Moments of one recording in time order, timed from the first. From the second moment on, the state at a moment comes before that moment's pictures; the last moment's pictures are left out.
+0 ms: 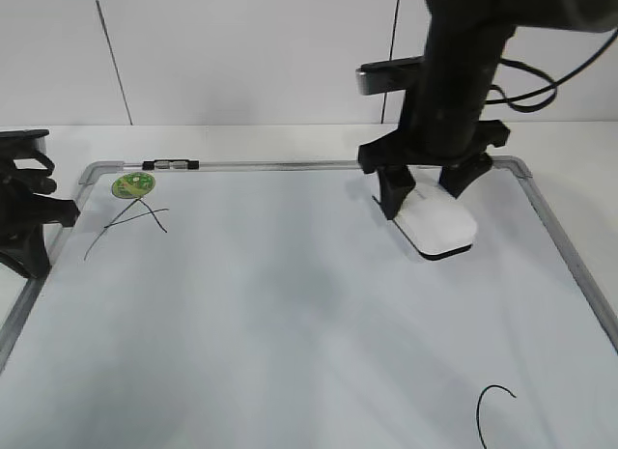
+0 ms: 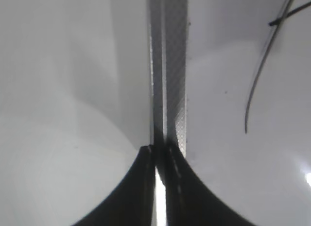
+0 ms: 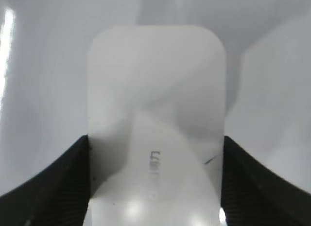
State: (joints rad) left arm -0.06 1.94 -1.22 -0.11 0.87 0.00; right arm 0.40 2.04 -1.73 0.00 1.22 0.09
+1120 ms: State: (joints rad) left arm -0.06 1.94 -1.23 -0.11 0.88 0.00; right arm 0.11 1.88 -1.35 -0.01 0.97 0.09
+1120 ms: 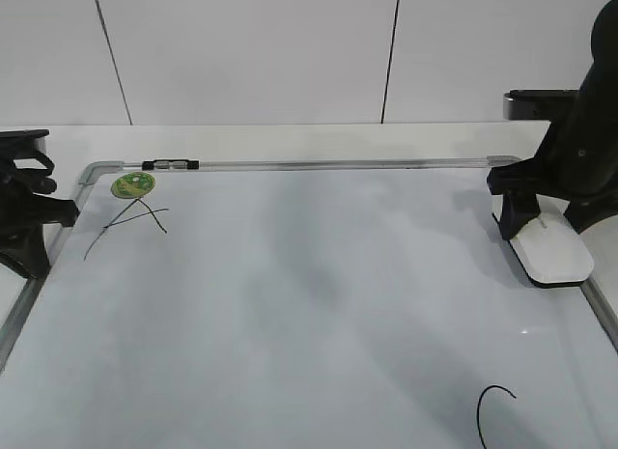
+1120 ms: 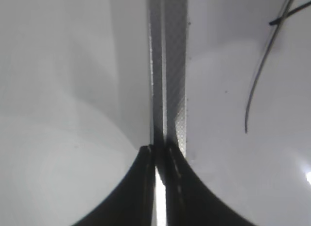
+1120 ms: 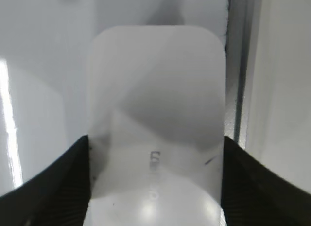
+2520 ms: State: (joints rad) left arm -0.06 1.94 -1.23 -0.11 0.88 0.00; right arm 0.10 1.88 -1.30 -0.06 0.91 0.09
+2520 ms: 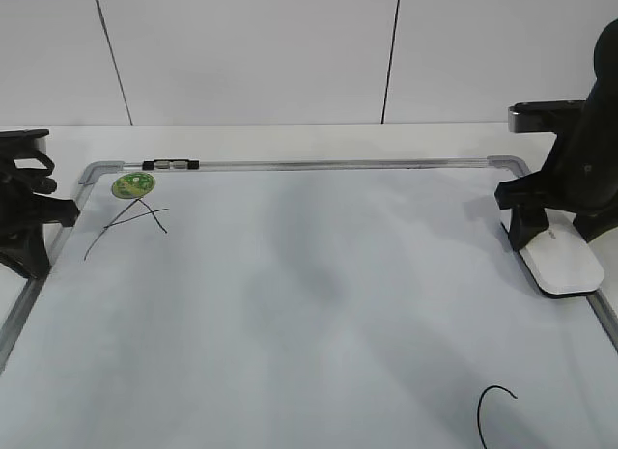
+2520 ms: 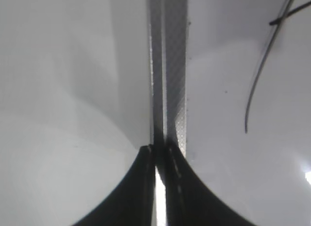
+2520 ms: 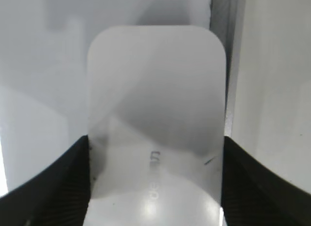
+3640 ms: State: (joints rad) left arm -0.06 1.96 -1.28 -0.11 0.95 0.02; right arm 0.10 1.87 -1.63 -0.01 1.22 0.09
